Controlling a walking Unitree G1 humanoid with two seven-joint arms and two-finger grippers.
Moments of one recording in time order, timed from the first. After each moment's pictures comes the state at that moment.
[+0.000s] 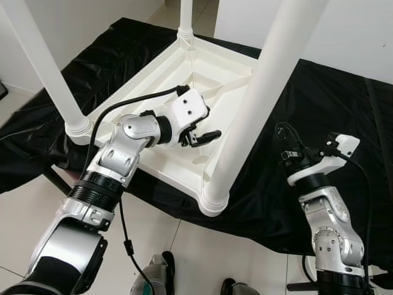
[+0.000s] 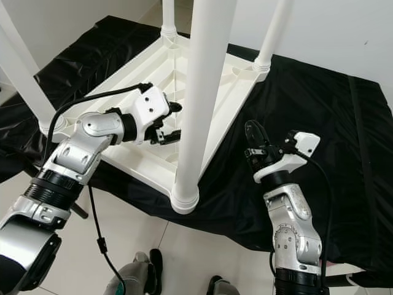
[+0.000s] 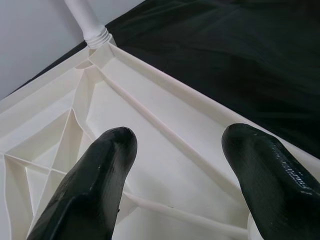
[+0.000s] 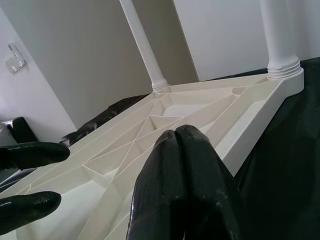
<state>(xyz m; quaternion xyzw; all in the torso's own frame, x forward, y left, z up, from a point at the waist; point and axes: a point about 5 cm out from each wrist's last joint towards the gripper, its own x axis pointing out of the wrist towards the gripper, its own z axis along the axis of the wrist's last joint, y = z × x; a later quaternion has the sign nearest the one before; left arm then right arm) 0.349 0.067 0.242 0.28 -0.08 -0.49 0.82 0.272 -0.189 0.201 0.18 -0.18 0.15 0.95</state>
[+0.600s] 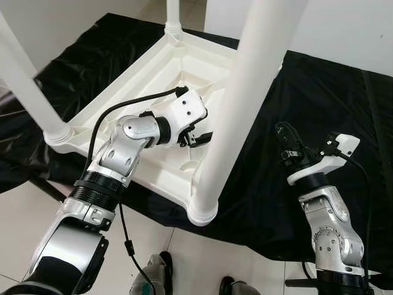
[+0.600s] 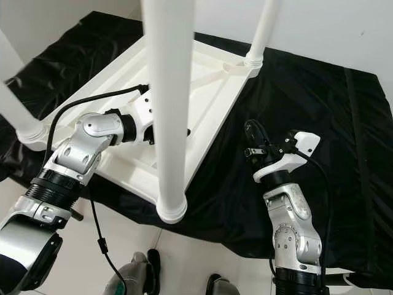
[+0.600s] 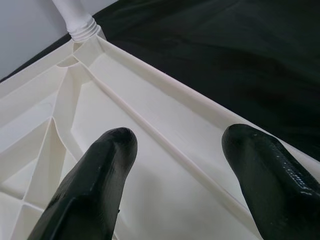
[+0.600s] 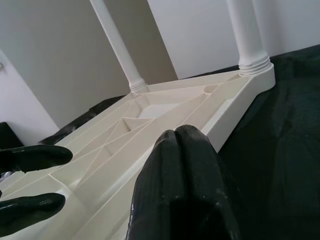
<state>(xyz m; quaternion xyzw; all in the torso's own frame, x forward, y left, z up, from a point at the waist) 0.351 0.069 0.241 0.29 -0.07 -0.48 0.83 0.272 -0.189 0.201 0.19 -0.18 0.15 0.95</state>
